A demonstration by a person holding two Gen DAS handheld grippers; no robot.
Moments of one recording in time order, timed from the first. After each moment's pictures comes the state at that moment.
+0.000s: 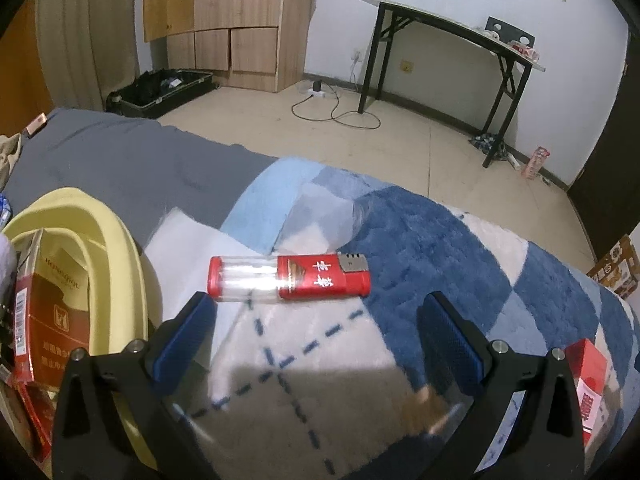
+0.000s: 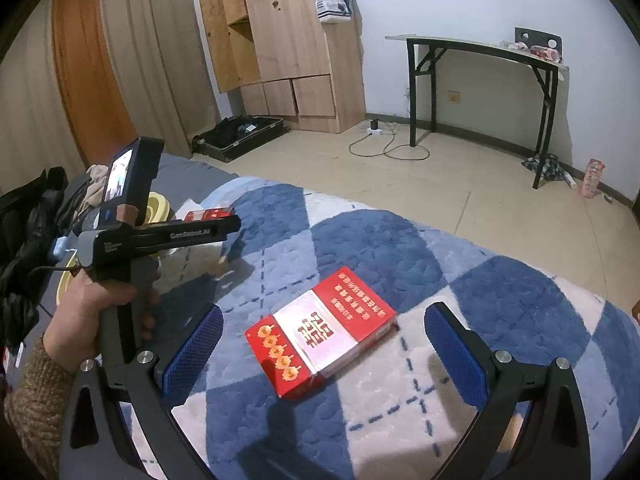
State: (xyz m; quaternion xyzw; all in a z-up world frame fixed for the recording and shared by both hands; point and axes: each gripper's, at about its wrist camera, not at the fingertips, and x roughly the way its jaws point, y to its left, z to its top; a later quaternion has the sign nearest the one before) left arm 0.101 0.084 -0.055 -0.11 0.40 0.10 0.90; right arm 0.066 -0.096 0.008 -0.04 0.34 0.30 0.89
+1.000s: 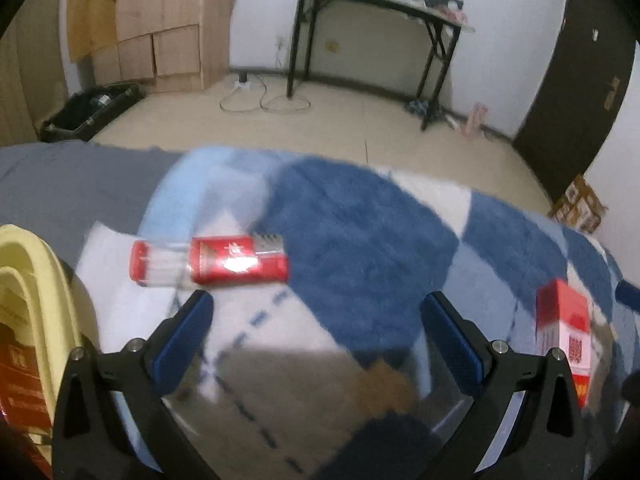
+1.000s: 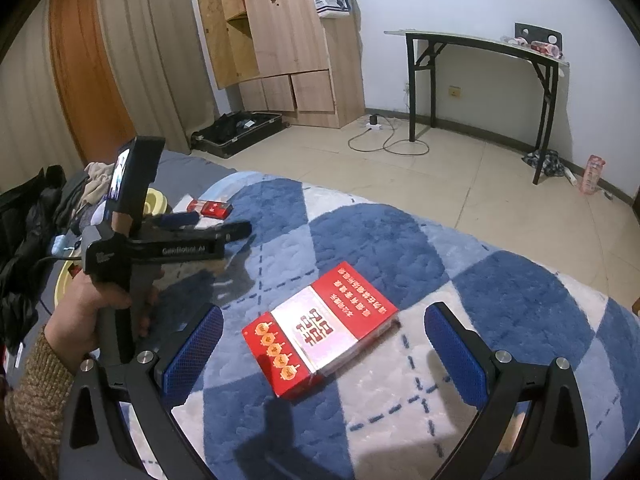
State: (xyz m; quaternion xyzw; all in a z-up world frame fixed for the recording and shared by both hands) left arm 0.109 0.062 -0.064 -0.05 0.42 -0.03 0.90; right arm 0.070 -0.099 0.004 -0.04 0.35 0.30 0.89
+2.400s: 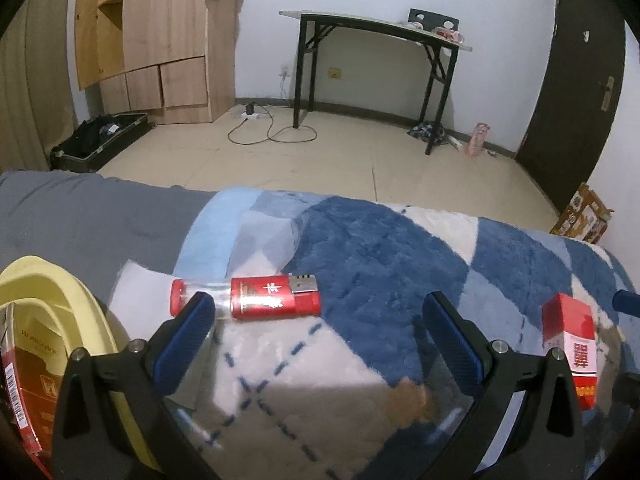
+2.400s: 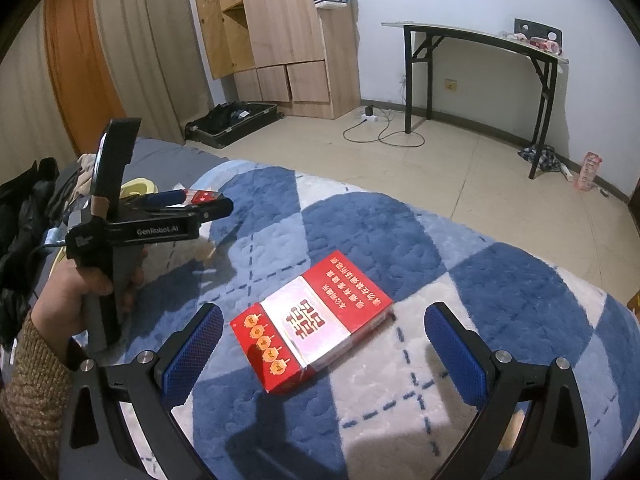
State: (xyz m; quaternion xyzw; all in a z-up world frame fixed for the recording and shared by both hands) left arm 0.105 0.077 -0.050 -0.04 0.38 -0.01 0.93; right arm 0.072 -0.095 0.001 -0.05 0.37 0.29 0.88
